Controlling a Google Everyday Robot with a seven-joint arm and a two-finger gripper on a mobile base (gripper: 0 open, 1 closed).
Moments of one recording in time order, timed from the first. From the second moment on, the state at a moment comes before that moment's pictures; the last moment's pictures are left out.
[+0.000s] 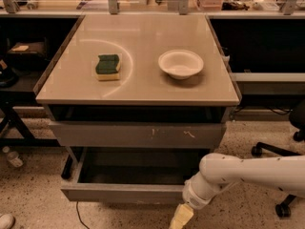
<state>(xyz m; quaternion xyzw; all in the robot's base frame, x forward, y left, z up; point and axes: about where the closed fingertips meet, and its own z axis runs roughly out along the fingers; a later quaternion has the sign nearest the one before) 0.385 -0.096 0.444 -0.50 0.84 0.22 0.06</state>
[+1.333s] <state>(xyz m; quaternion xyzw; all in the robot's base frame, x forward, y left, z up) 0.398 -0.076 0.431 -0.54 0.81 0.21 0.08</state>
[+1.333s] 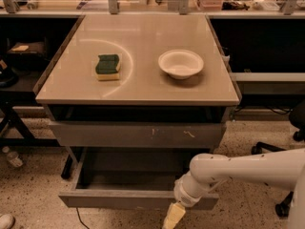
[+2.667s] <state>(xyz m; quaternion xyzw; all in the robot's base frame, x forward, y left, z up) 0.276 -0.112 0.456 -0.54 0.81 0.23 0.01</state>
